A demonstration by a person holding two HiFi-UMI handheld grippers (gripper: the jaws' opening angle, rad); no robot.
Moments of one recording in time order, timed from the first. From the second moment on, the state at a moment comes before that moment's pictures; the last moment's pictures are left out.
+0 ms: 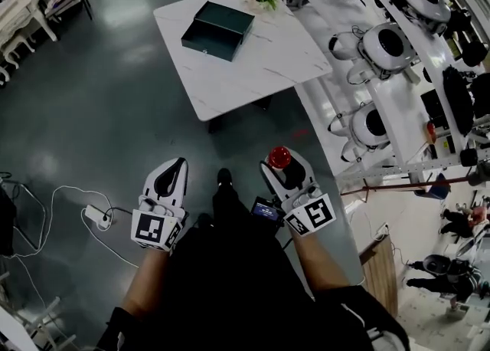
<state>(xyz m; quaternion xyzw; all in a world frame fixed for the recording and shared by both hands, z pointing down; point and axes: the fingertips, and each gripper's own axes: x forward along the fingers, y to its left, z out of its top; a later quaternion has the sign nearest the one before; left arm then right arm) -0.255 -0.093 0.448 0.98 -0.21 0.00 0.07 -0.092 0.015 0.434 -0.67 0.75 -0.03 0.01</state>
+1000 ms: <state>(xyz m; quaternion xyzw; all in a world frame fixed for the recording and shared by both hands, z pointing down) -0.167 0.026 0.425 0.98 -0.22 0.03 0.02 -0.012 0.119 0.419 -0.61 0.79 -0.01 0.01</state>
